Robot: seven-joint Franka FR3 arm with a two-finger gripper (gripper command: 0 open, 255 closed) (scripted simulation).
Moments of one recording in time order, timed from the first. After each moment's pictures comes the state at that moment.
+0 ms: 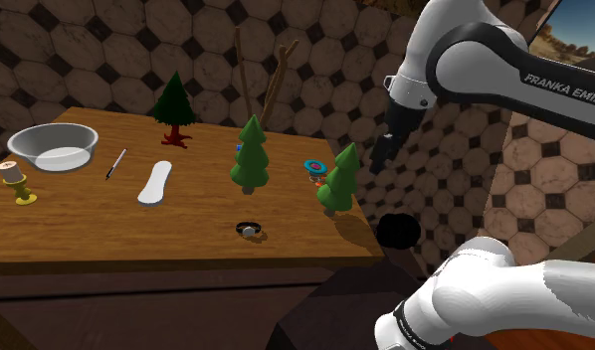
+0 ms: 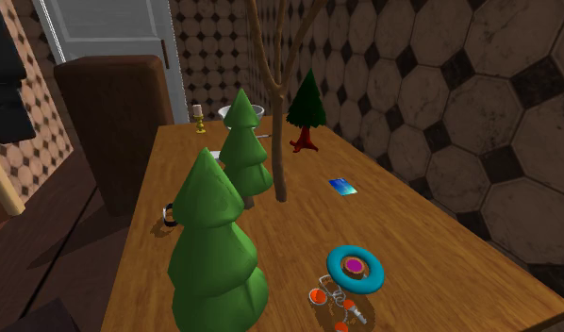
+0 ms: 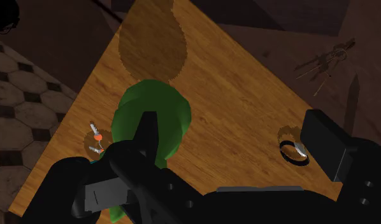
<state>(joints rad) -0.02 -0.80 0.03 -2.38 -0.06 1.53 -0.11</state>
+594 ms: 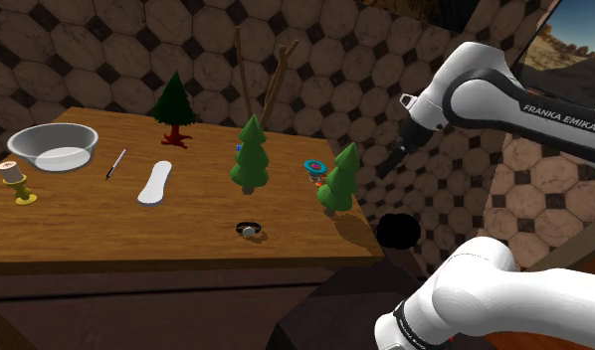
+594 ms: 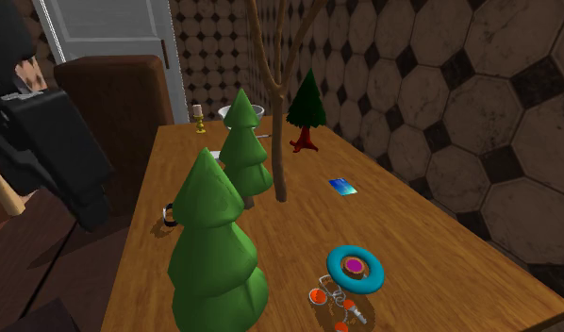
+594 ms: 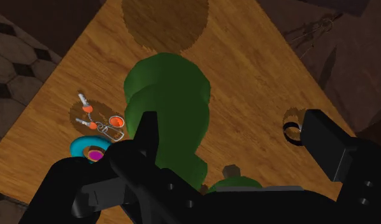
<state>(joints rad) -0.03 -0.92 -0.24 -2.59 -0.10 1.80 -0.41</state>
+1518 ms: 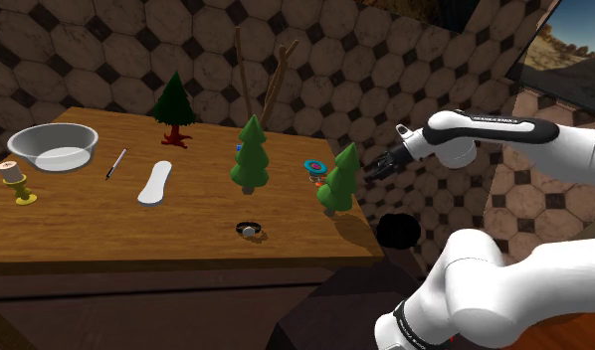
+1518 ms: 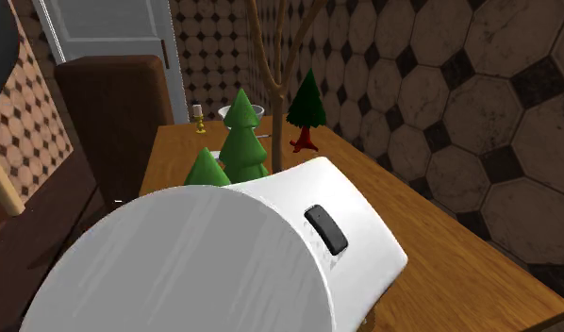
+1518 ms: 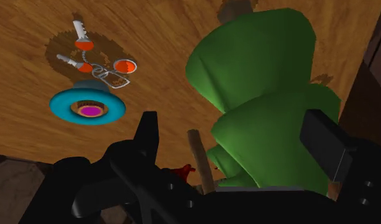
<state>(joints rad) 0.35 -0.70 -1.08 -2.59 0.03 2.31 -1.19</state>
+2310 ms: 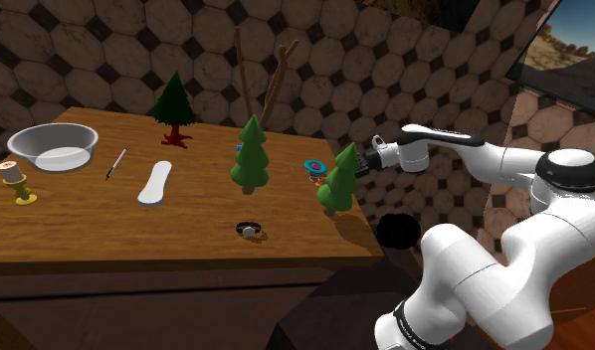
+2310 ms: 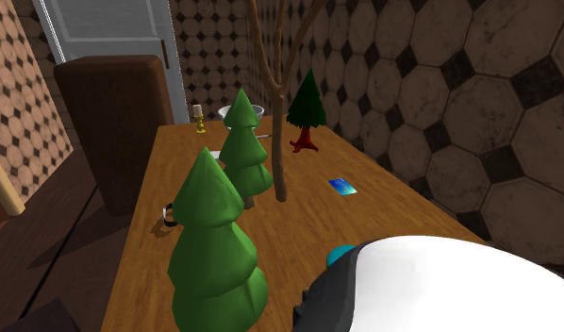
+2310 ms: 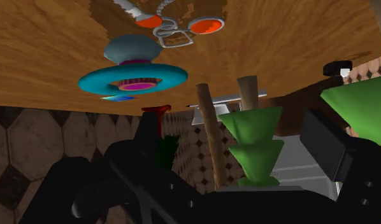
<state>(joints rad) 1.17 -1.00 -1.85 -2.12 0.10 2.29 -1.65</state>
